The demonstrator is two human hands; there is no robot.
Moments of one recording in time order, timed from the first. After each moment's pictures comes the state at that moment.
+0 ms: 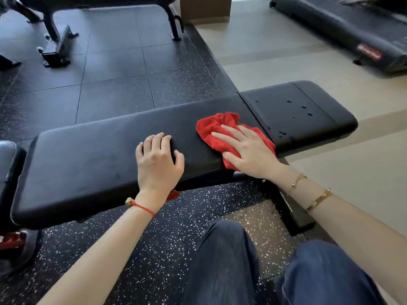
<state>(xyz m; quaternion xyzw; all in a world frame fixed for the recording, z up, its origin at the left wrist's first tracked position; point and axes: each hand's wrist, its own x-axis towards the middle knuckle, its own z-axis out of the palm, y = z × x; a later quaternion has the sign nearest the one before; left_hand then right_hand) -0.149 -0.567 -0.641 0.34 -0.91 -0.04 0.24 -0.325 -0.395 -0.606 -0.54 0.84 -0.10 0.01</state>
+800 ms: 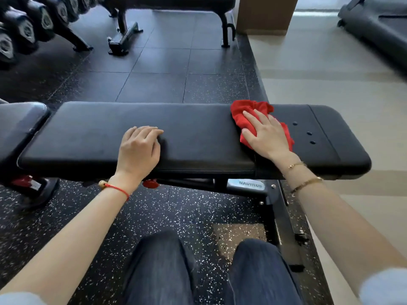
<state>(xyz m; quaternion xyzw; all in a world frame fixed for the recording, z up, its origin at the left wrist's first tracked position) -0.163 -0.540 -0.627 0.36 -0.89 0.02 0.28 -0.465 -0.393 -0.608 -0.49 0.86 -0.12 0.01</state>
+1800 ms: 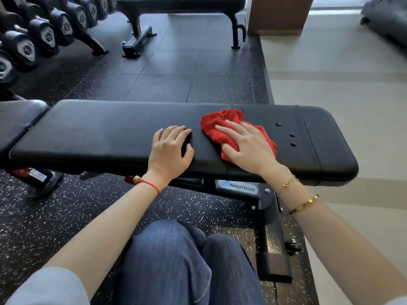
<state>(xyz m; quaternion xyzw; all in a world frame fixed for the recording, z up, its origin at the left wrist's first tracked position) -0.272 -0.464 -0.635 0.38 -0.89 -0.01 0.24 -0.480 -0.357 -0.620 -0.63 0.76 -0.17 0.02</state>
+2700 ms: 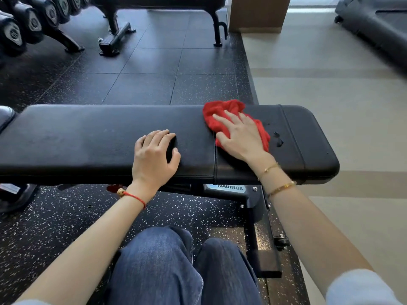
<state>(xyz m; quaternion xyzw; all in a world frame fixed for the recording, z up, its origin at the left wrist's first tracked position) -0.275 -0.465 -0.642 0.39 -0.89 0.00 0.25 -0.502 -0.379 -0.608 -0.55 0.83 -0.14 0.03</state>
